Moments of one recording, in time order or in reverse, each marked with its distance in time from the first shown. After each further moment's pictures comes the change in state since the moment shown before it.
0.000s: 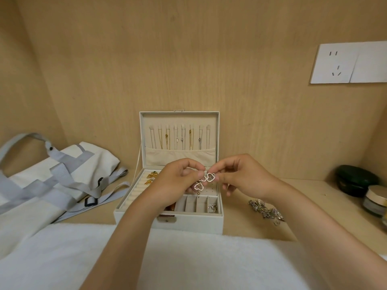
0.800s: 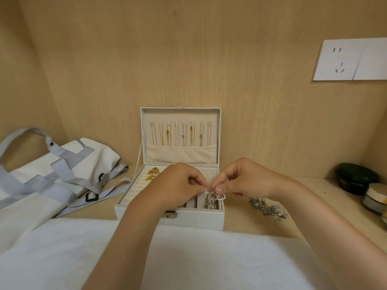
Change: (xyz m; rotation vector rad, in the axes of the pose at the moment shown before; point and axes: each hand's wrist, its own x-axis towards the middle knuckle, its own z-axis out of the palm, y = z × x) left_hand -0.008 0.006 0.001 0.612 -0.040 0.040; right_hand -0.009 -0.005 -0.008 -0.279 -0.192 0.111
